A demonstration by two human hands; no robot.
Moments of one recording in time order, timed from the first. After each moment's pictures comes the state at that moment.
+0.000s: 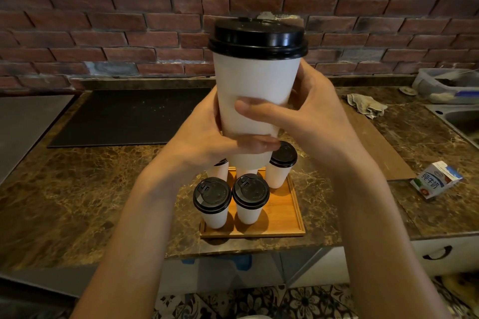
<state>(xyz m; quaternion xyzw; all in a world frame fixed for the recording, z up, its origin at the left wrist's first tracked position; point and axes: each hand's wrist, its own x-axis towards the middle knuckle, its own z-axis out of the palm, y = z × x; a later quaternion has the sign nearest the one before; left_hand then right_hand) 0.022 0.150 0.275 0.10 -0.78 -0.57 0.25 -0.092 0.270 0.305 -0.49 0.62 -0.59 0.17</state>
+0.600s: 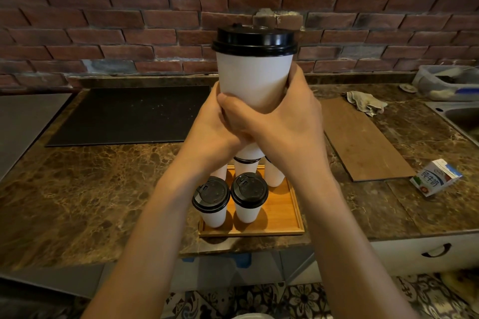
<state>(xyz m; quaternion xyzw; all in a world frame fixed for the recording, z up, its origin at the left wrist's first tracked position) 0.000 0.158 0.263 0.16 -0.75 -0.56 0.32 -0.072 0.251 0.290 -0.37 0.73 -0.57 0.02</state>
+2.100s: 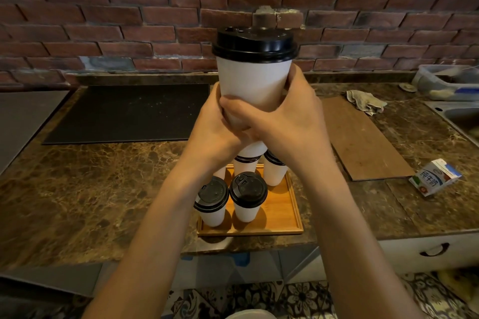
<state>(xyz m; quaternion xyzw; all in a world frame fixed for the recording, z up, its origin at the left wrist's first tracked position) -0.008 0.155 0.254 0.17 -0.75 -0.54 0.34 -0.085 0.248 0.286 -0.40 0.73 -0.55 0.04</state>
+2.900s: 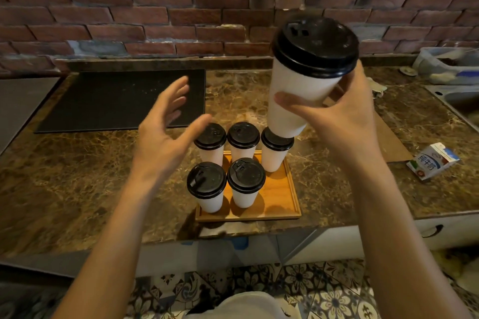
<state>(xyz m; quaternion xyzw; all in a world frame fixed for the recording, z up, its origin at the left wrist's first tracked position) 0.042 0.114 0.198 0.23 -0.79 -0.41 0.39 -0.140 0.284 0.252 -0.40 0.67 -0.62 0.03</state>
